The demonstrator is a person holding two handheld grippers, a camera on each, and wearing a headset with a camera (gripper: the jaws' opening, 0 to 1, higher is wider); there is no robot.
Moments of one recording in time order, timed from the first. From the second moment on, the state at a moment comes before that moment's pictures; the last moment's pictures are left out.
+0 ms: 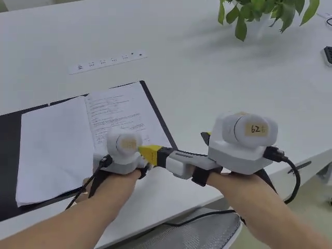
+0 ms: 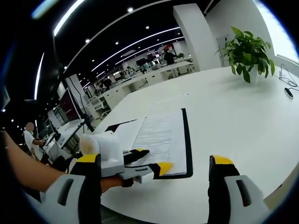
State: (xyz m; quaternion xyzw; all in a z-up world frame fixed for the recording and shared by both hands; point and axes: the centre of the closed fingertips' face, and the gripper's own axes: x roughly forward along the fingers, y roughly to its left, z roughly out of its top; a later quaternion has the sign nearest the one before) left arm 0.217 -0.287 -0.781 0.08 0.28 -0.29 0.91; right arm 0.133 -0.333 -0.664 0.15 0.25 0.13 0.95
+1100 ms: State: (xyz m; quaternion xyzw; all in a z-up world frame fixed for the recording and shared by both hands) left arm 0.233 -0.258 -0.782 0.07 0.22 -0.30 0.92; right arm 0.148 -0.325 -0.689 0.16 0.28 0.14 0.94
